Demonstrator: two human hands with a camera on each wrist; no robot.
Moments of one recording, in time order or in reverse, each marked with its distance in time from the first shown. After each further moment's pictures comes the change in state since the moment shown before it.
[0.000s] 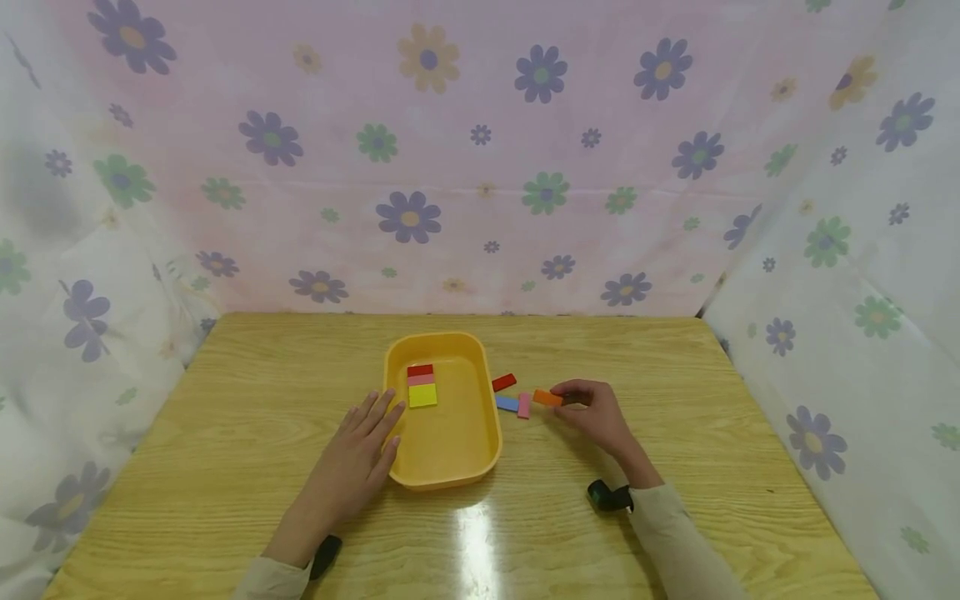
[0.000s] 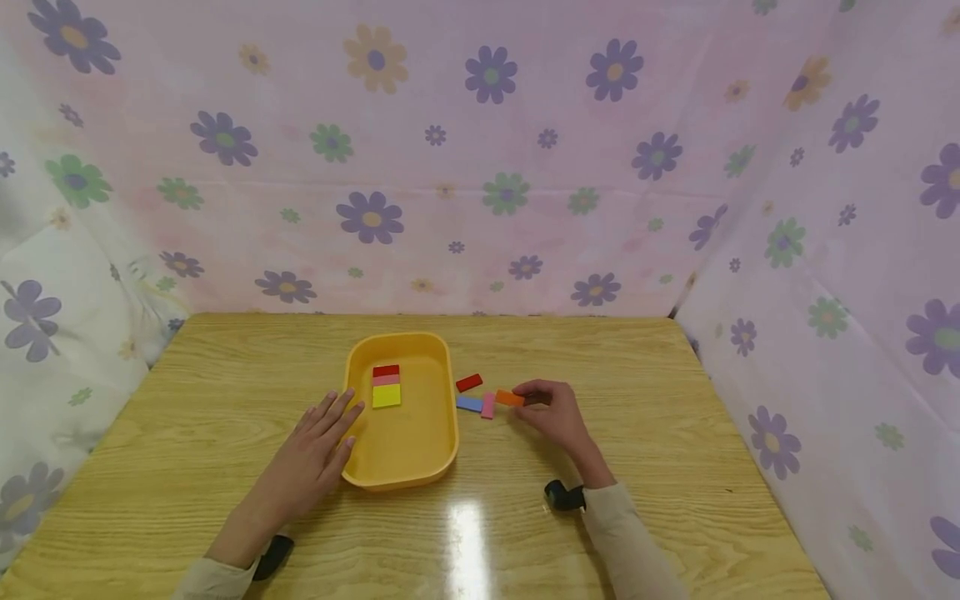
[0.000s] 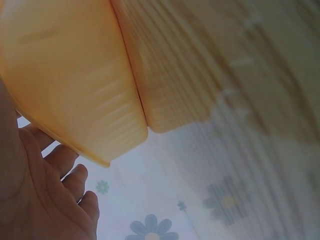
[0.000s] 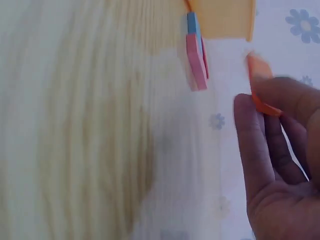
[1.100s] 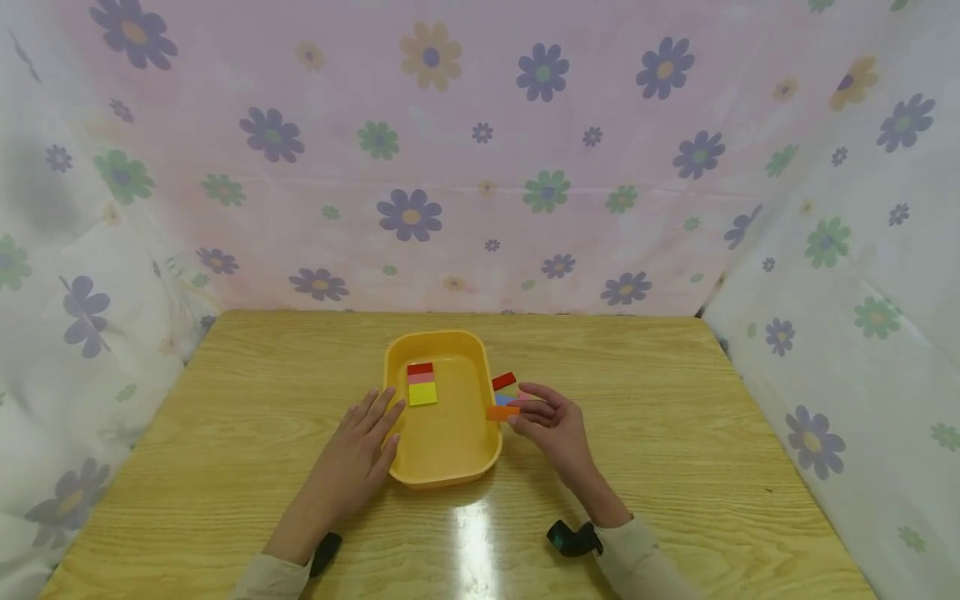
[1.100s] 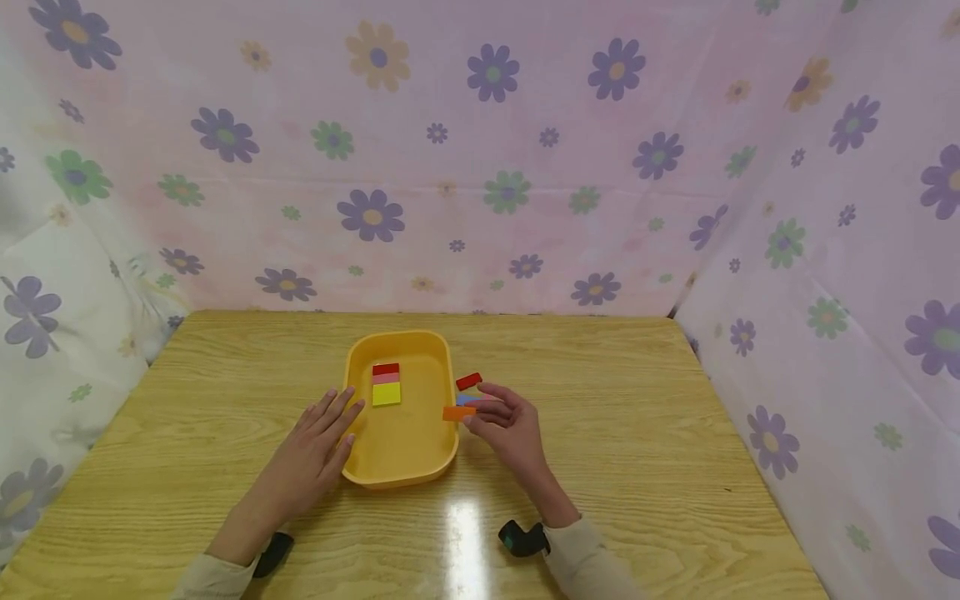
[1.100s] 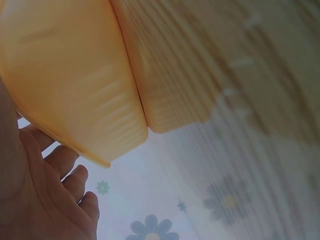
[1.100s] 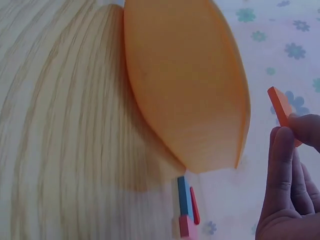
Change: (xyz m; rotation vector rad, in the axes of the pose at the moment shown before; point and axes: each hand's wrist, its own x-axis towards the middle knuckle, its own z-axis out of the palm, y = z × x) left_hand 0.000 0.000 0.000 0.003 0.012 0.013; right_hand -0.027 -0.055 0.069 0.440 0.101 0.108
